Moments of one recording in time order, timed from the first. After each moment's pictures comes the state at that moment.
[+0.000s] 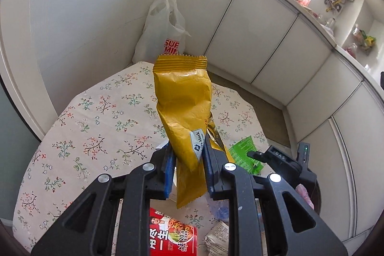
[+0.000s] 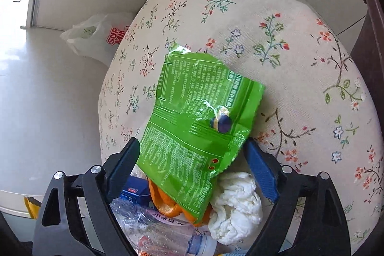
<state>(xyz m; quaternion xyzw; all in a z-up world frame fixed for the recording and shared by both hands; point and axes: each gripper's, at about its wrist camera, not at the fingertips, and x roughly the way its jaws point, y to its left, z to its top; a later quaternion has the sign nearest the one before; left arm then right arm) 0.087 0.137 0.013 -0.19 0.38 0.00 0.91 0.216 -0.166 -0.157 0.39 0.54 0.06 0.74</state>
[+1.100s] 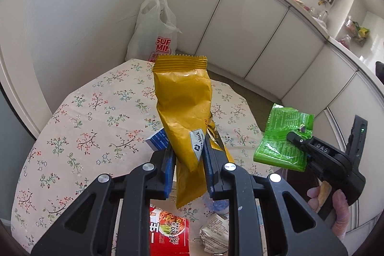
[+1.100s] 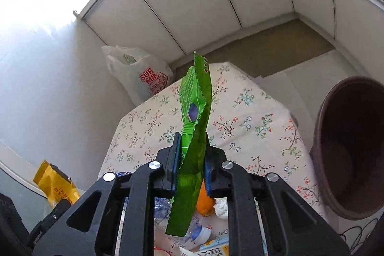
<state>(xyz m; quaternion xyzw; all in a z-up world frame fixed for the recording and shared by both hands) 0.070 0.118 0.013 -0.17 0.38 -0.03 0.91 0.137 -0.172 -0.013 0.24 0.37 0.05 0.90</state>
